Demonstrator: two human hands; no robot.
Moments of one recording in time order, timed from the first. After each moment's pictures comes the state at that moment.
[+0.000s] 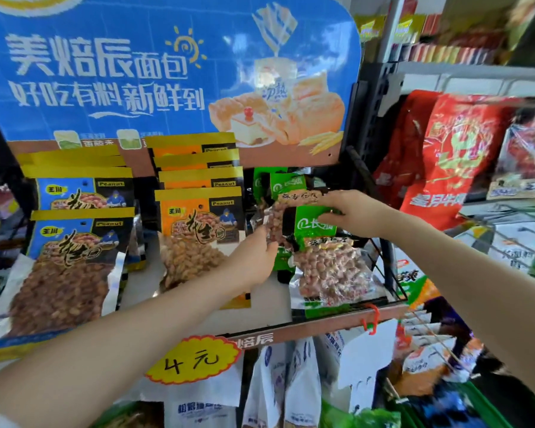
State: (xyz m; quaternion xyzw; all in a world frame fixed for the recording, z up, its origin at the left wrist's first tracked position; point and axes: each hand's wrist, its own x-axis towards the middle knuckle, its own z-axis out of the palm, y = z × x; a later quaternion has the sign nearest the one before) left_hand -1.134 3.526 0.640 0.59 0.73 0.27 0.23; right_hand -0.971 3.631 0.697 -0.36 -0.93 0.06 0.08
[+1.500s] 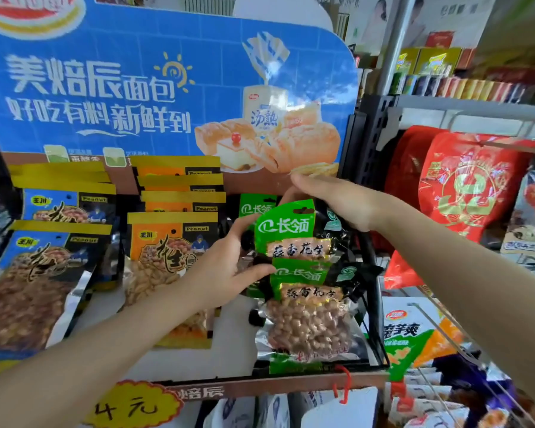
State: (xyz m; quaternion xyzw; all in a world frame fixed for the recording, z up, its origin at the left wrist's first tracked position) left_hand -1.129 3.534 0.665 0.67 0.61 0.40 0.11; right_hand -0.977 3.658 0.755 -0.28 -0.86 0.42 0.10
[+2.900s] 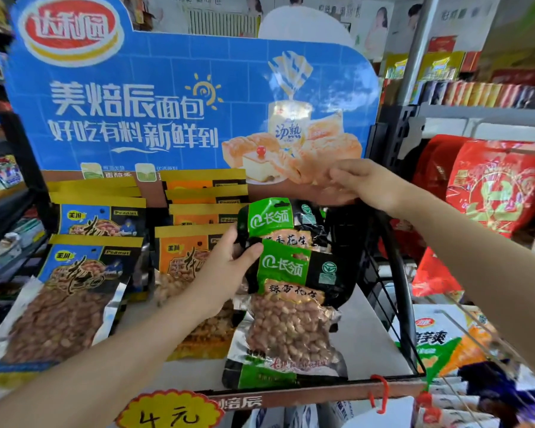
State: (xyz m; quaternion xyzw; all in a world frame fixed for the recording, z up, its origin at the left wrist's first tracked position) left_hand -1.165 3.537 0.654 0.50 0.58 0.58 0.30; right_hand -0.986 3.702 0.758 -0.27 -0.85 0.35 0.27
